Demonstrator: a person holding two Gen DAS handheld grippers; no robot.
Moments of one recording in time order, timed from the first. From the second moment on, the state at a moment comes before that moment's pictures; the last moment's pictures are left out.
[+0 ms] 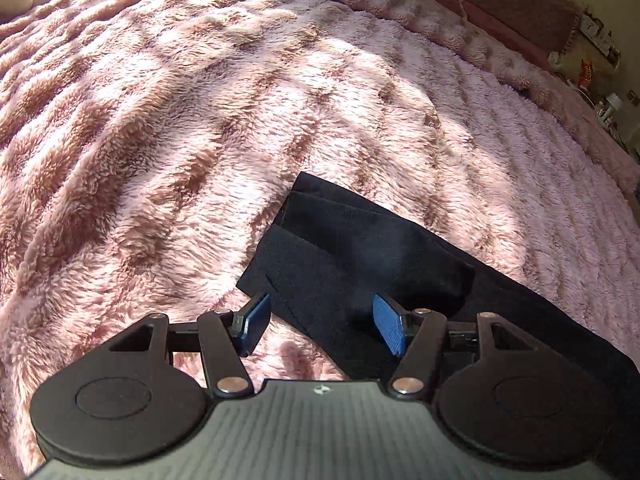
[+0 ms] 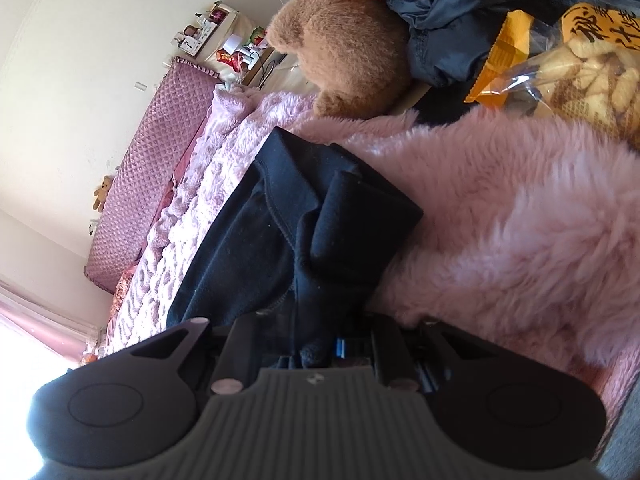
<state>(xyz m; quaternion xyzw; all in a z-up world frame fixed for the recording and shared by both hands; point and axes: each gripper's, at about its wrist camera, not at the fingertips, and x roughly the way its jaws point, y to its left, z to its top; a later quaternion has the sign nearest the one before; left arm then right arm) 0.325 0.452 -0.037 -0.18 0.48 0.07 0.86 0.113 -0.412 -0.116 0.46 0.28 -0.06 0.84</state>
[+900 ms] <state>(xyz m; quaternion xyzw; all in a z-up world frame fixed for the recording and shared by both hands) 0.257 0.515 -0.091 -0.45 0.36 0.16 0.80 0.118 -0.407 -0.117 0.44 0.28 -0.07 0.85</state>
